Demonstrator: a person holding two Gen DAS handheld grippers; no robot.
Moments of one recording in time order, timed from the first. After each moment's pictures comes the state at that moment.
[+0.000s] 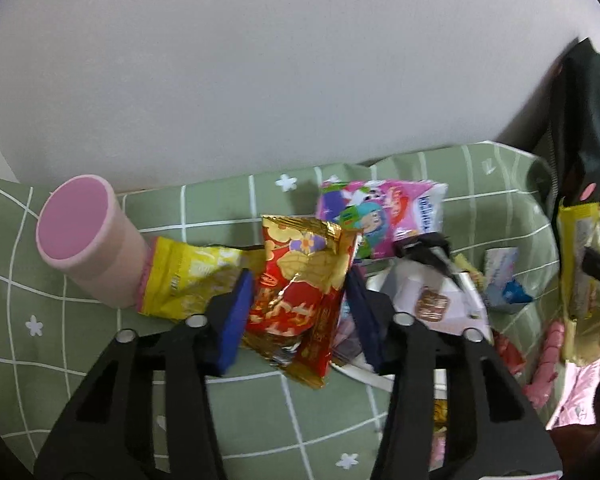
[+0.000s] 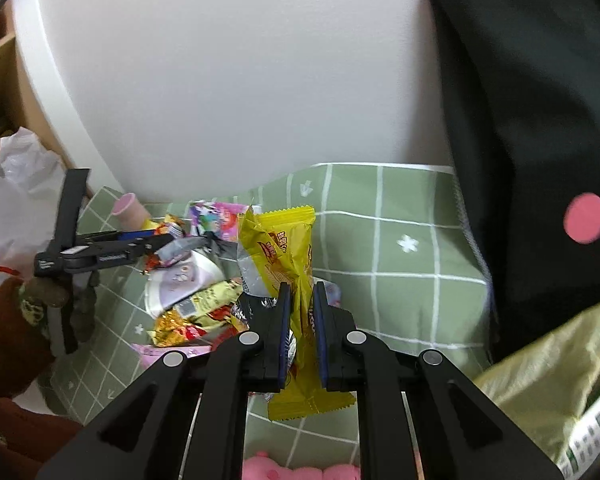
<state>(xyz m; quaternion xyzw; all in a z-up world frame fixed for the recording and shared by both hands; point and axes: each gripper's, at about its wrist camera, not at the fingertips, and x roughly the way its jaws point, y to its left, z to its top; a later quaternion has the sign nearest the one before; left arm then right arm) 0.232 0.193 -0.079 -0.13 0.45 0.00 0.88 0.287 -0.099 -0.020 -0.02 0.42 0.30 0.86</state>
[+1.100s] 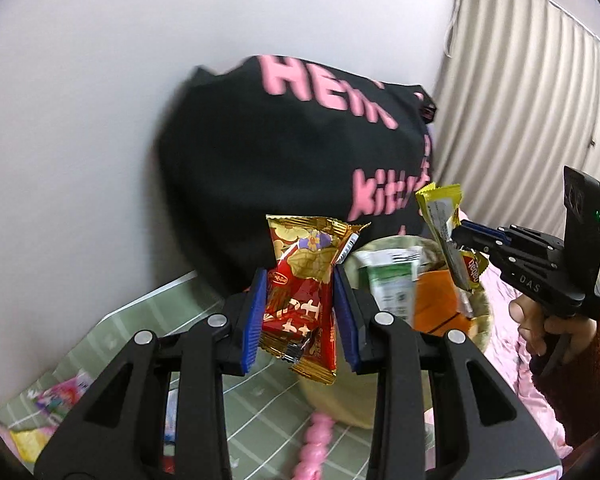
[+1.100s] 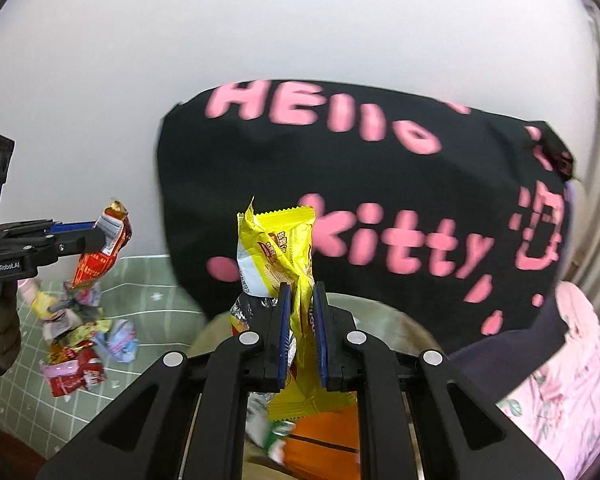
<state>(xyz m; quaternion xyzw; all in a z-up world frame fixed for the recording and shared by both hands) 0.253 -0.075 0.086 -0.01 0.30 -0.29 0.91 0.221 -0.310 0.088 -0.03 0.28 0.04 0.96</state>
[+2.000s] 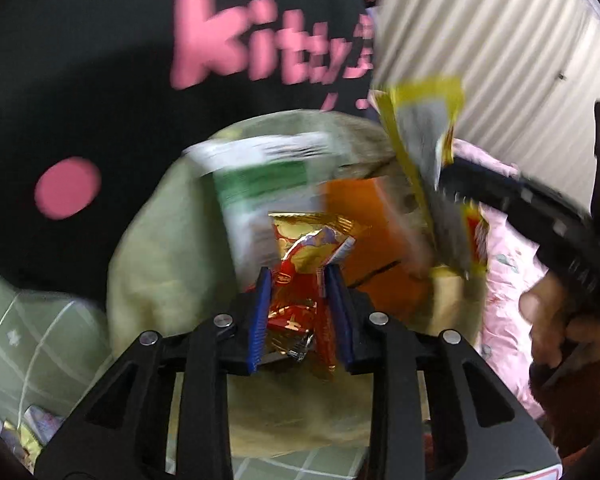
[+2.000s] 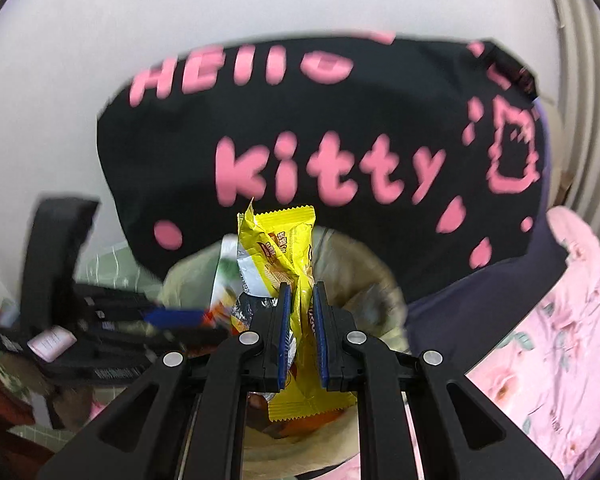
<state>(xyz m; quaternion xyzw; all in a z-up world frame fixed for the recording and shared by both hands) 0.286 -0.217 -0.005 0.04 0.46 -0.38 0.80 0.228 -0.360 0.032 0.05 0.36 0.02 0.93</state>
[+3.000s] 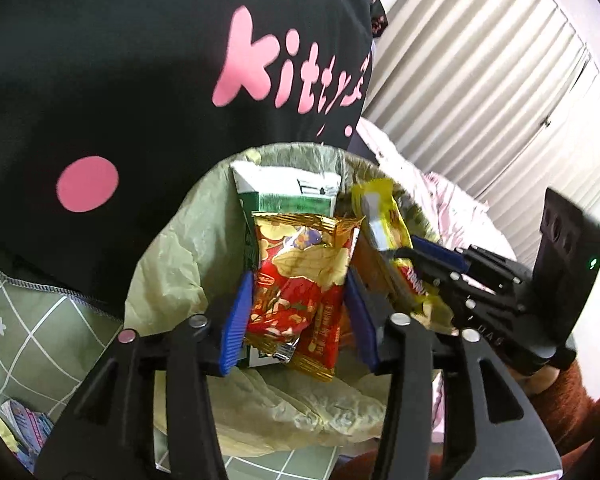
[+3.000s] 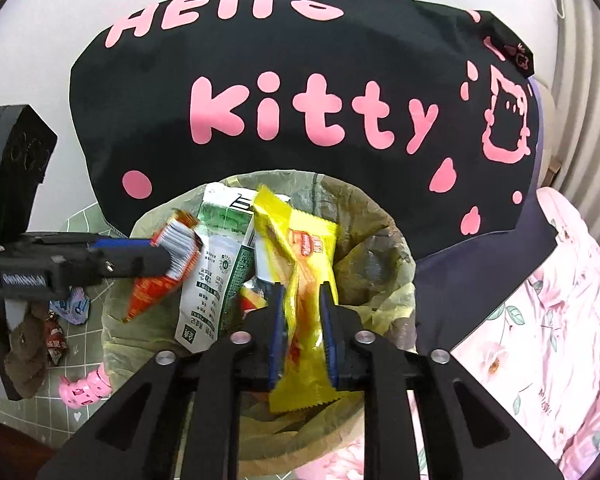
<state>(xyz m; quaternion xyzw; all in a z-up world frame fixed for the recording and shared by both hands) 0.302 -0.196 0.014 -0.05 0.45 -0.42 0.79 0.219 -0.362 0.013 0.03 0.38 -0.02 0.92</state>
